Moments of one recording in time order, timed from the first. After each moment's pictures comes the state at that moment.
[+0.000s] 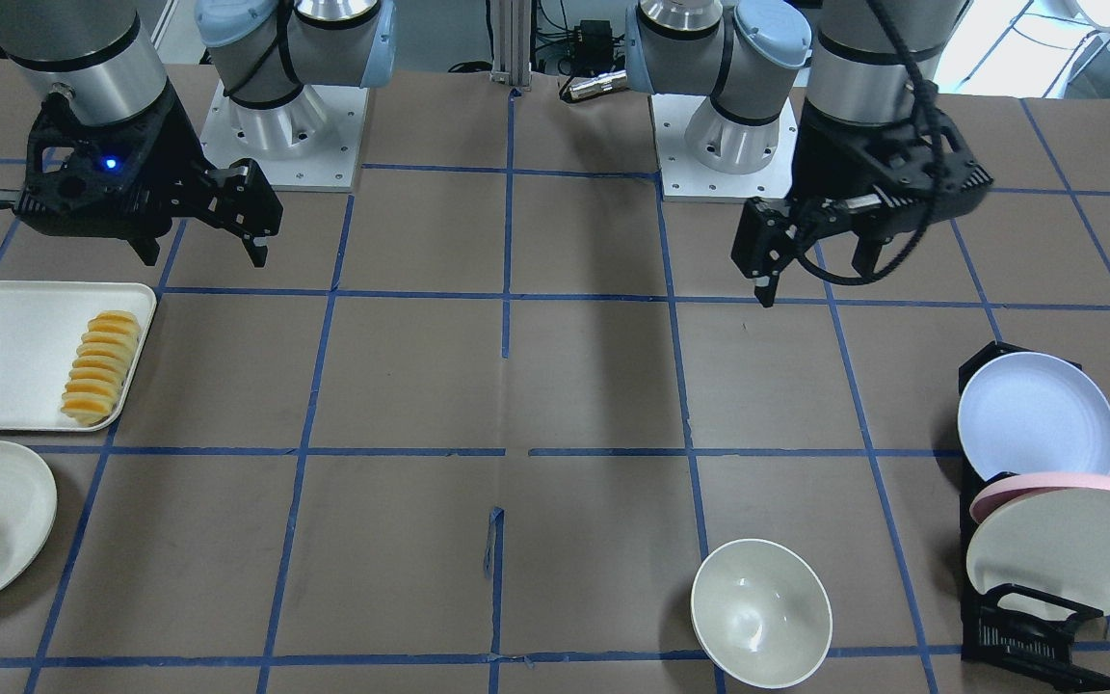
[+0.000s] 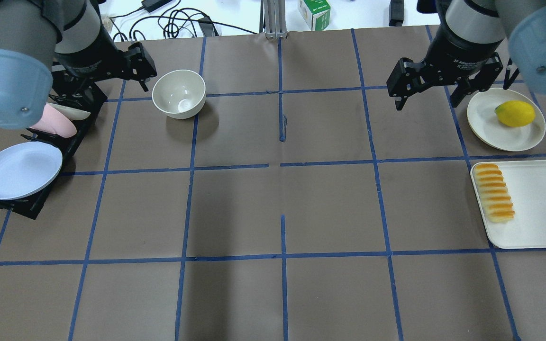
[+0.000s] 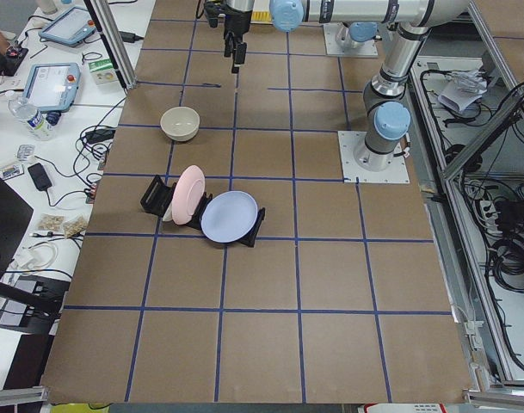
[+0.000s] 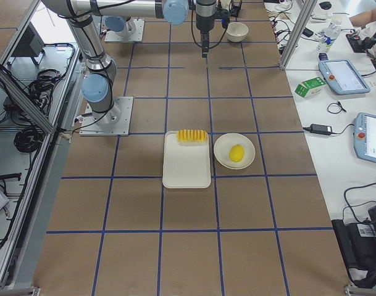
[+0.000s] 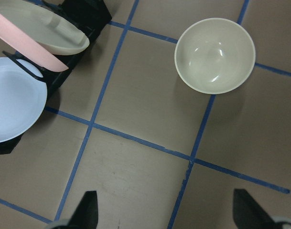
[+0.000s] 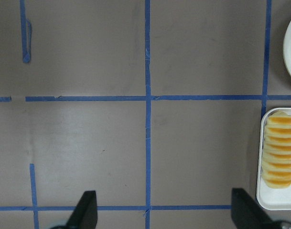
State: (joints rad) left arm -1.63 -1.57 -1.61 -1.34 1.73 -0.29; right arm 1.55 -1.58 1.60 -1.62 -1.57 -0.03
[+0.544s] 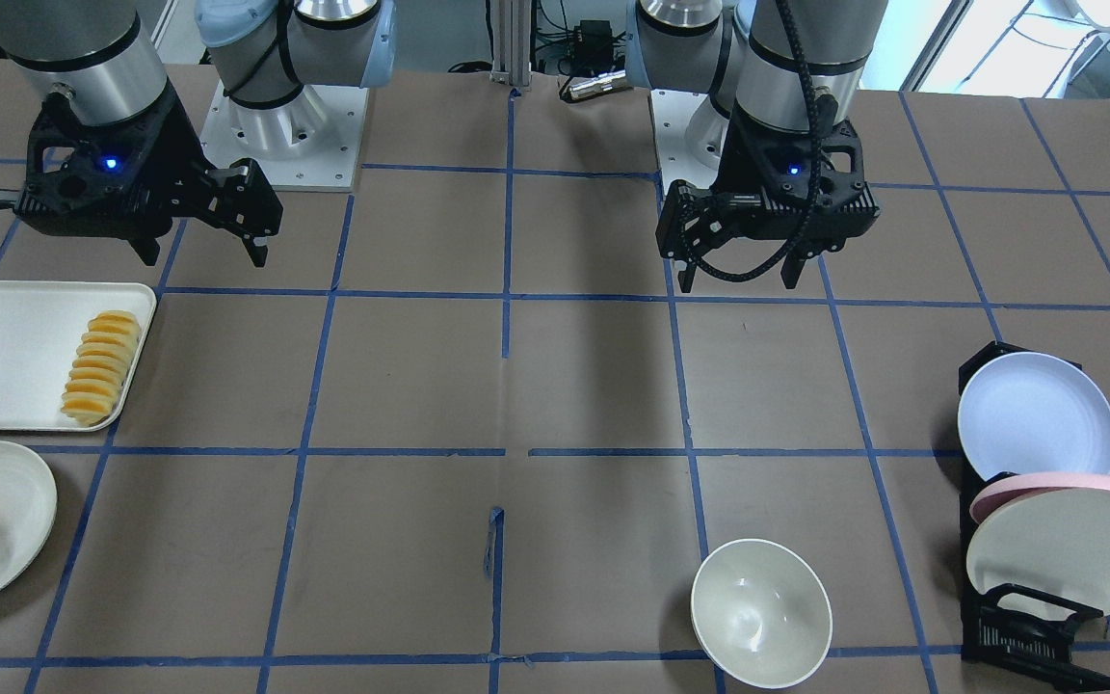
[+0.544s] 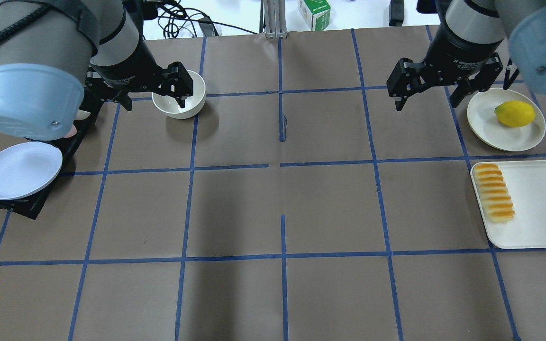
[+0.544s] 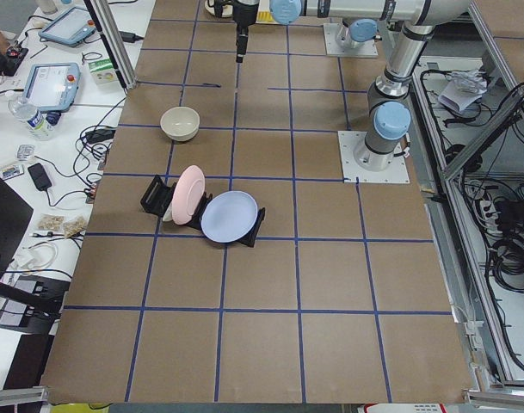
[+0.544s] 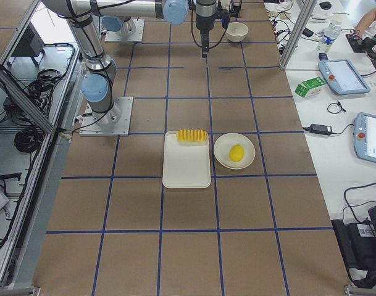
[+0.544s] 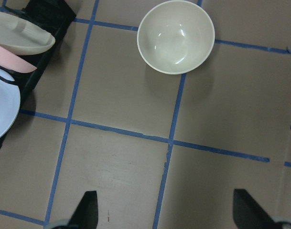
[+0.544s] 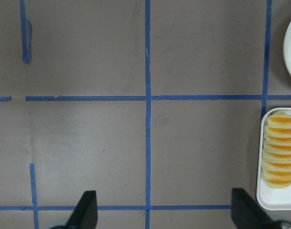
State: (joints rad) left arm -1.66 -1.59 -1.61 -1.36 1.61 -0.10; right arm 1.55 -1.58 1.60 -1.62 -1.57 -0.03
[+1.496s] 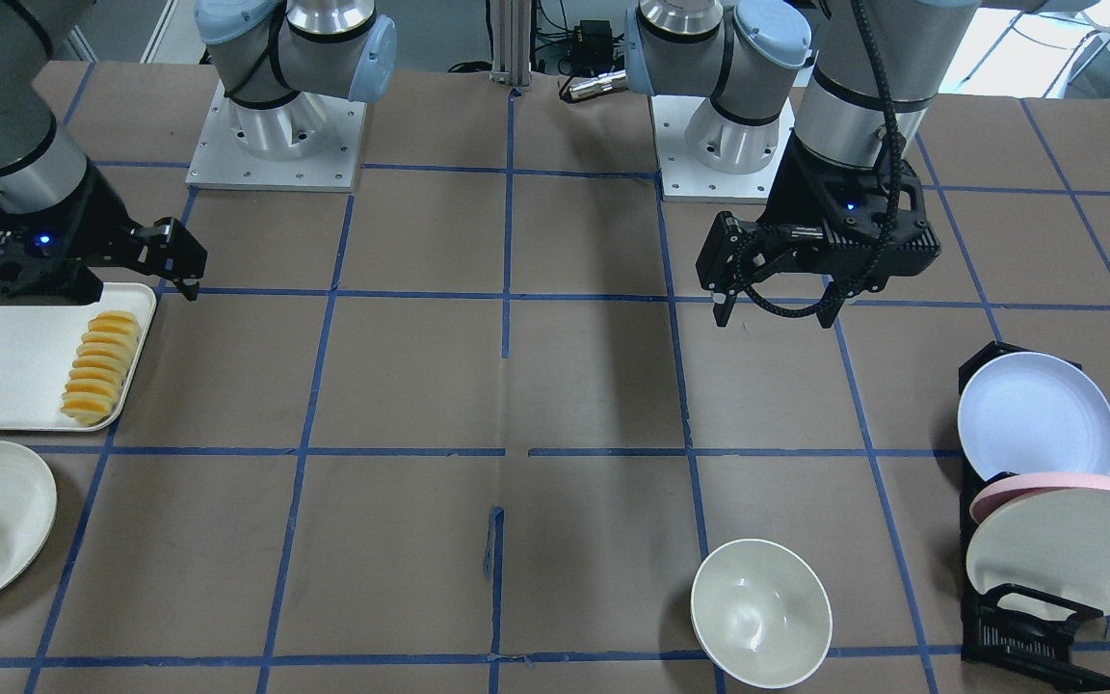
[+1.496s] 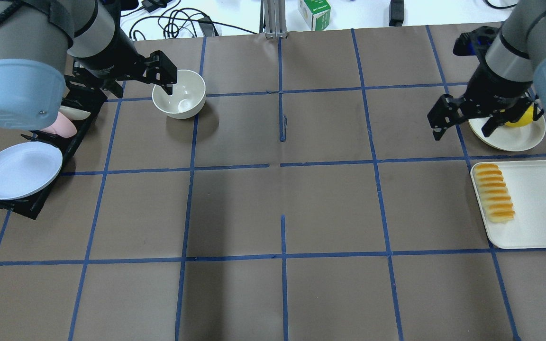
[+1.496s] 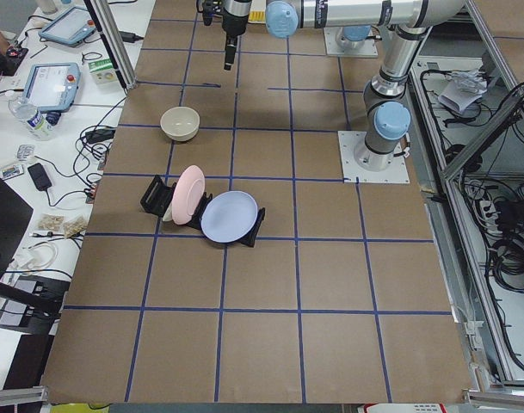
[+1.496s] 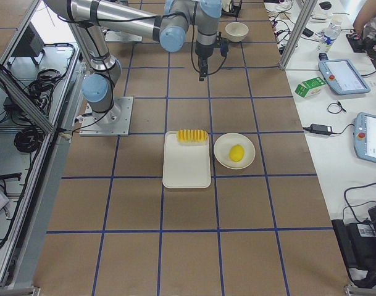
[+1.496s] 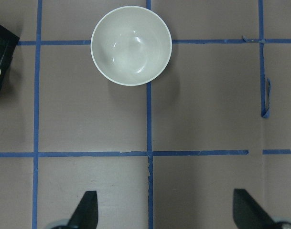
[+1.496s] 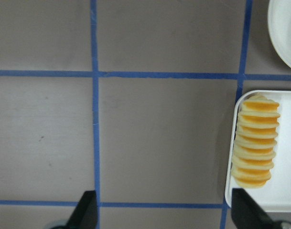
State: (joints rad) left arm -1.58 -1.60 -1.64 -1.26 1.56 -0.03; right arm 1.32 -1.57 1.81 -1.75 -1.58 -0.27
